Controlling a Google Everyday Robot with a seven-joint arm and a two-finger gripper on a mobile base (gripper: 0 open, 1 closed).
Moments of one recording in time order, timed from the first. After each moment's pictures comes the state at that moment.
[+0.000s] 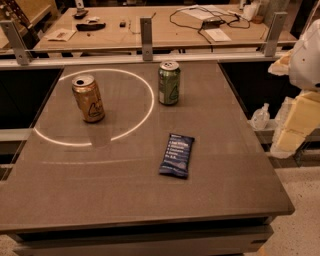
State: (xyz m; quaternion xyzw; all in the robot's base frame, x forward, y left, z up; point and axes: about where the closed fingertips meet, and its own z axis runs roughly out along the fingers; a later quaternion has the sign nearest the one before) arm 0.438 -0.217 0.976 -0.60 0.78 -0.03 0.16
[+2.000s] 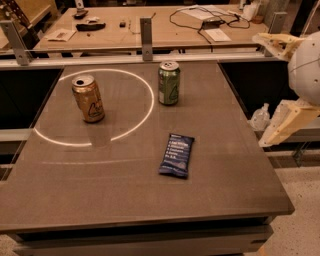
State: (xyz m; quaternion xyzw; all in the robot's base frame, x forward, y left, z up) arm 0.460 -0.187 1.003 -0.70 0.61 -0.13 0.37
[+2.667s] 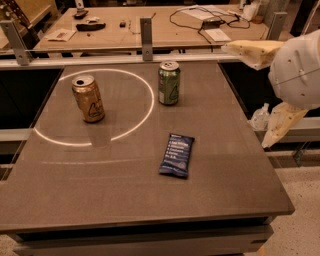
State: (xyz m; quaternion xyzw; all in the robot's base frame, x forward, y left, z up) arm 0.459 -0.163 0.993 -0.81 0.45 -0.17 0.33
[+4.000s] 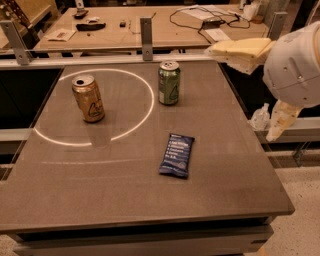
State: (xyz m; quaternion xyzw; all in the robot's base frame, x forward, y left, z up) arm 0.451 -0.151 1.000 -0.88 0.31 -0.22 0.29
